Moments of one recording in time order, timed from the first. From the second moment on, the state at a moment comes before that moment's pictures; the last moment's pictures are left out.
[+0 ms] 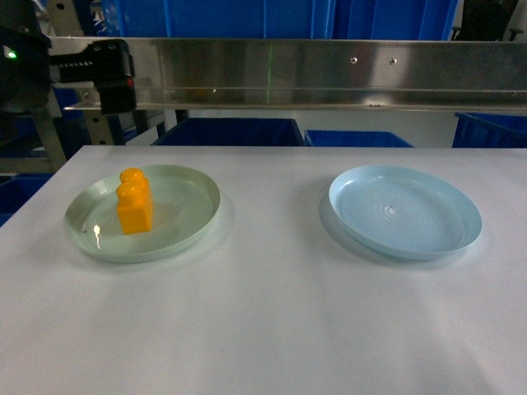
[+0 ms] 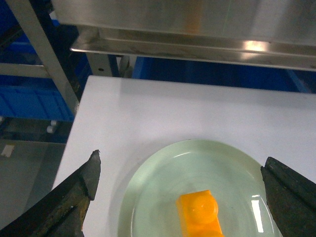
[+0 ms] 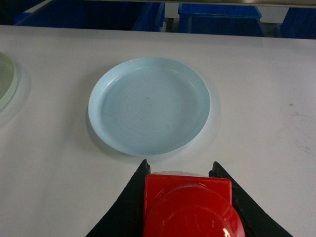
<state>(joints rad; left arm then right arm) -0.15 1.70 1.05 0.19 -0.21 -0.16 0.14 1.17 0.58 0.12 0.00 0.04</state>
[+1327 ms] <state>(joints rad) -0.23 2.03 1.24 -0.01 -0.30 -0.22 0.14 1.17 0.58 0.12 0.00 0.03</state>
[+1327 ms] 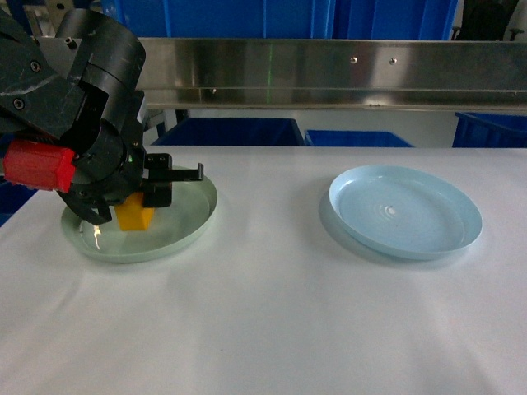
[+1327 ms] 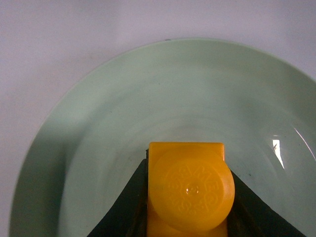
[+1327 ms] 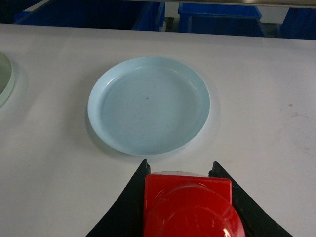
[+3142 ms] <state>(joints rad) 0.10 1.15 0.76 0.07 0.04 -0.04 0.14 1.16 0.58 0.12 0.00 0.03</state>
